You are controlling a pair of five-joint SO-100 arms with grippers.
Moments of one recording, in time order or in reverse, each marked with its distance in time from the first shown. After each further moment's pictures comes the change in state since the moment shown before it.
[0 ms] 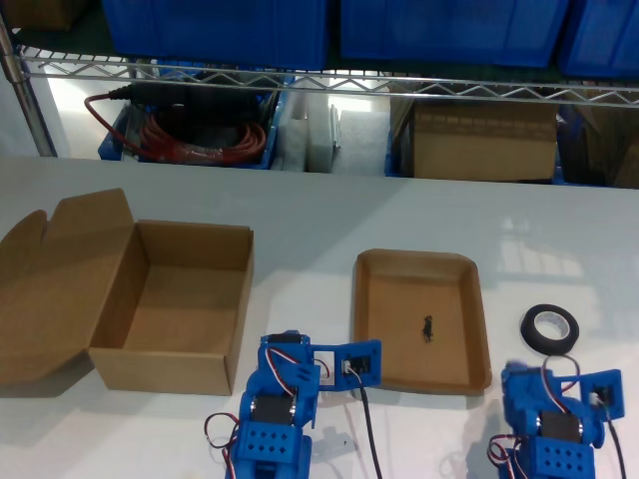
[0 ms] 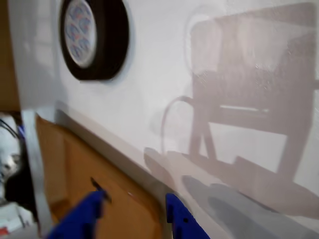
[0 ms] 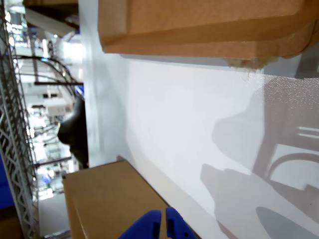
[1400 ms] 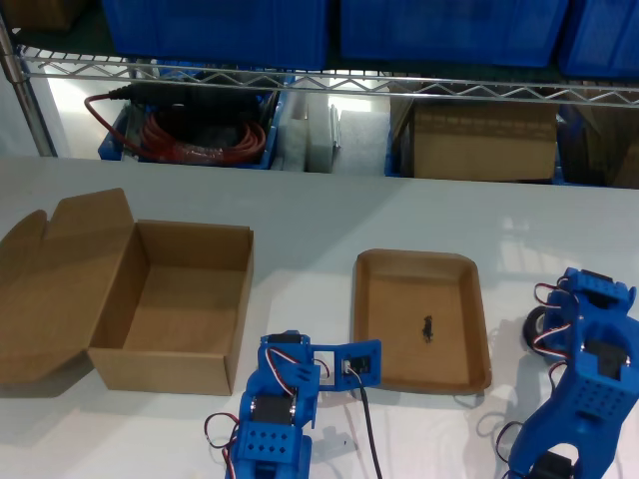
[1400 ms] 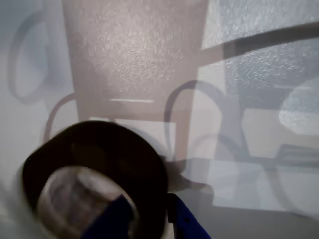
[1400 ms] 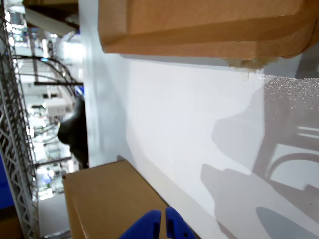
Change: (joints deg) arm 0 0.0 0.0 0.0 0.0 0.0; arm 1 10.4 -103.4 -72.5 -2.5 8.1
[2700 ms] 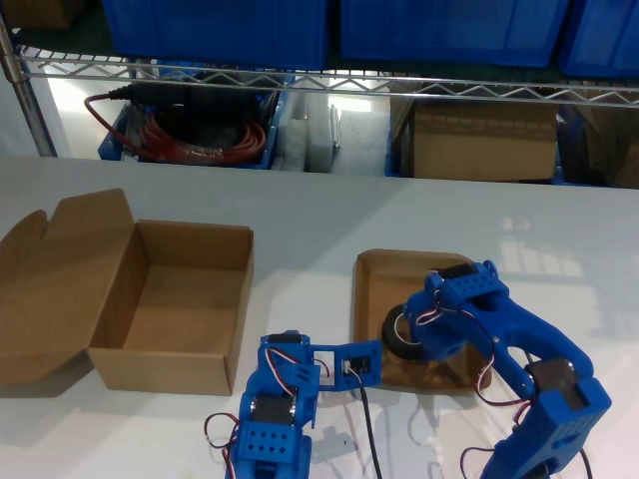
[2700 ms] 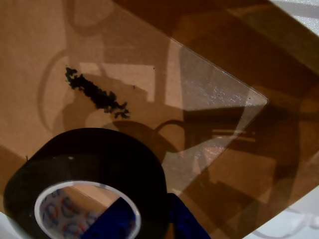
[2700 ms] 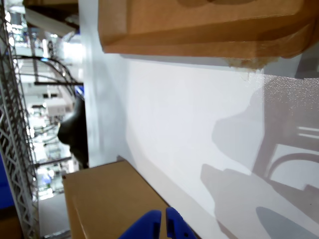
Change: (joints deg) arm 0 0.0 0.0 0.0 0.0 0.0; arm 1 -40.8 12.3 5.7 8.3 -1.6
